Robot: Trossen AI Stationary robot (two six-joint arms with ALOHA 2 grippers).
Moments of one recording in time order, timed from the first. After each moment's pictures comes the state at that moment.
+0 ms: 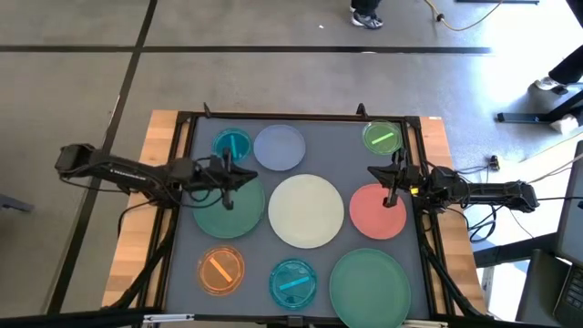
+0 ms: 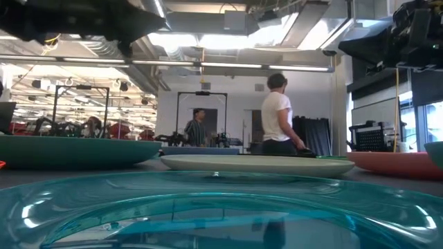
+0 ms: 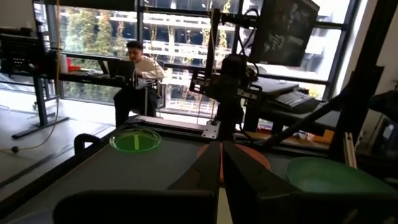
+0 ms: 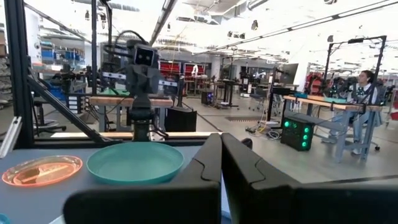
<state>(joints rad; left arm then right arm) -0.05 0.91 0.32 0.66 -0.22 -0.09 -0.03 0.19 0.01 0.40 0.18 -0.13</state>
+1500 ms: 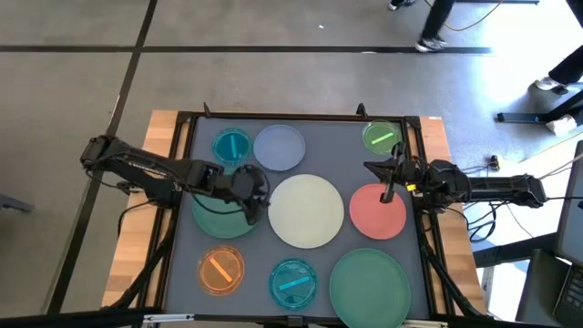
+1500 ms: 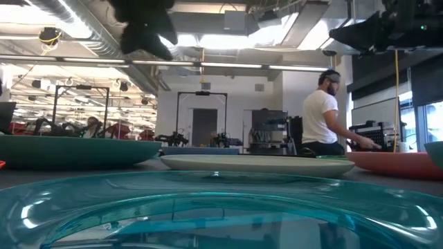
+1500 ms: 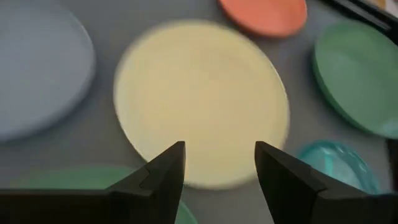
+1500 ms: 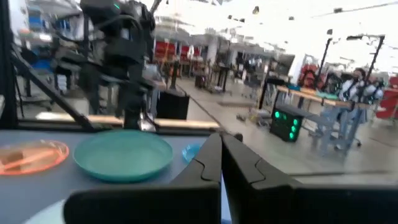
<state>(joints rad) -0.19 1.32 1.03 -0.56 -0.22 -0.68 -0.03 0.39 0.19 0.32 0.20 -0.19</state>
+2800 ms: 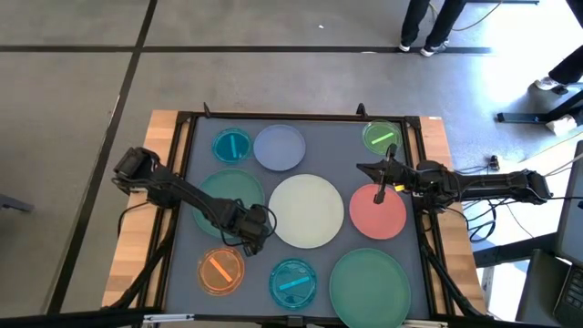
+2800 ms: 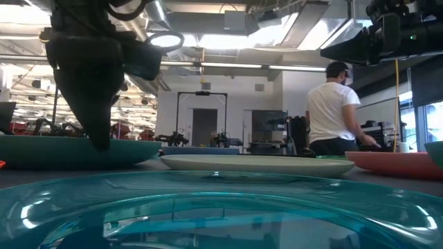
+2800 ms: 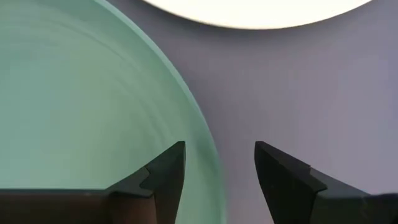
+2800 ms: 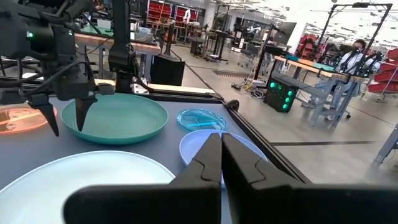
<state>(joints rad) -0.37 1.71 1.03 -0.71 -0.18 -0.89 -0.03 0.50 0.21 0.28 0.25 -0.19</state>
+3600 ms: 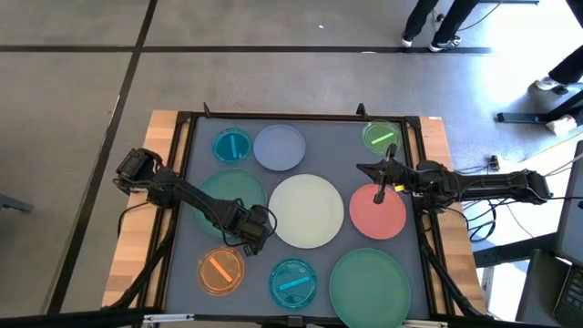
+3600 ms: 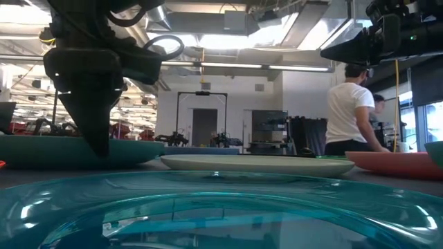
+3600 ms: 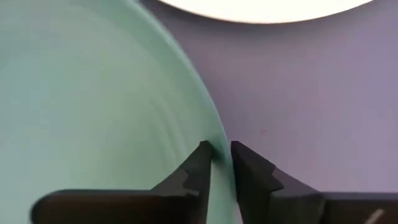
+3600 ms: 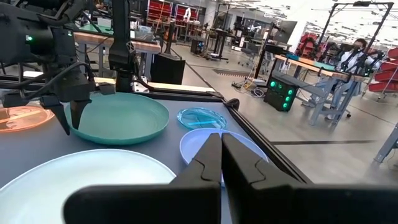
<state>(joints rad) -0.37 1.73 1.03 -0.71 -0.20 -0.87 -0.03 0.50 0.21 0.28 0.25 -0.19</state>
